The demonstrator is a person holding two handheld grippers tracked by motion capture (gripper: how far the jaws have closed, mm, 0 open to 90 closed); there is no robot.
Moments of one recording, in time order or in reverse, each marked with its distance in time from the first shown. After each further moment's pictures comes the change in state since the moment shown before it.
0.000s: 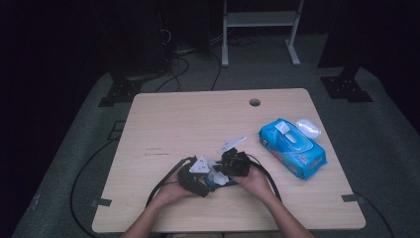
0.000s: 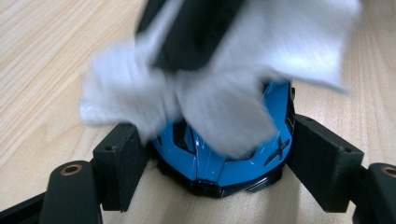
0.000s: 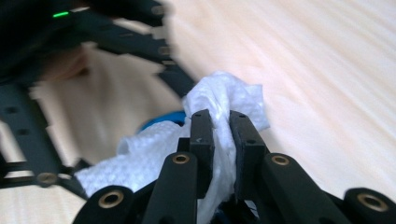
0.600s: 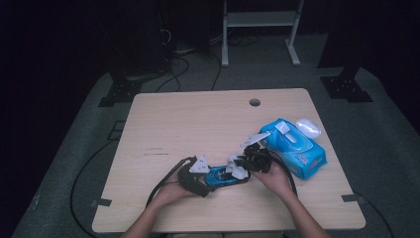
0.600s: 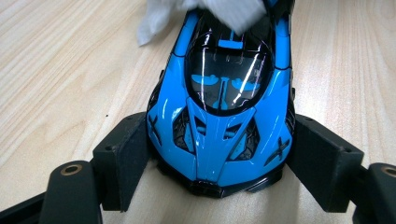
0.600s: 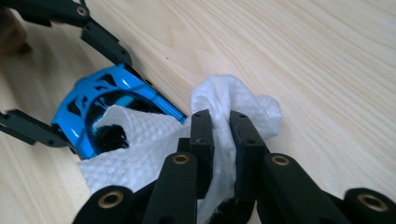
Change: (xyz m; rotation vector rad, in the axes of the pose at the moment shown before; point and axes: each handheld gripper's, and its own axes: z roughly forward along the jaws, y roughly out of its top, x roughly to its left) left arm 0.000 0.000 0.000 0.002 0.001 0.000; right arm -0.034 -0.027 -0.036 0.009 -0.072 0.084
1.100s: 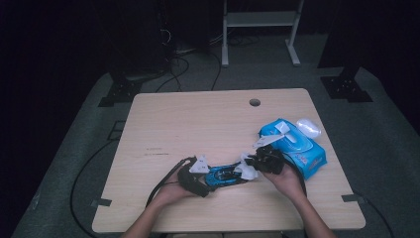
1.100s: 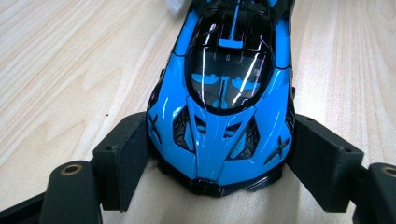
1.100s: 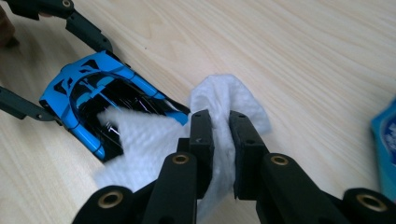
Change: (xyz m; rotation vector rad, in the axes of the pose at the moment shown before) left arm 0.000 -0.001 0.000 -0.002 0.001 -0.002; right arm -0.015 -0.019 -0.028 -0.038 -0.066 0.007
